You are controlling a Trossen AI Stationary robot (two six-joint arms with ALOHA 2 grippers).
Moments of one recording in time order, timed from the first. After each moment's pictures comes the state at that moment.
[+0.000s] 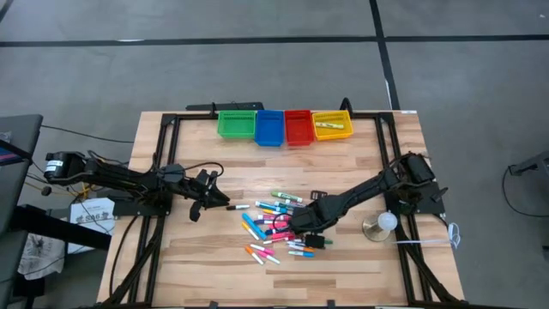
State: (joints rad) left arm 0.01 0.92 0.01 0.79 0.32 -0.35; right arm 0.34 1.93 1.27 -0.88 0.13 0.41
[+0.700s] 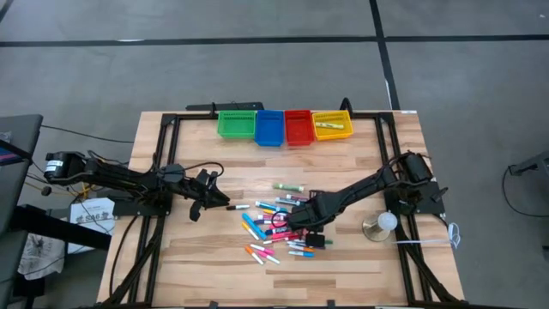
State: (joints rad) left arm 0.01 0.92 0.01 0.79 0.32 -0.38; right arm 0.31 1.93 1.30 -0.92 0.08 0.36
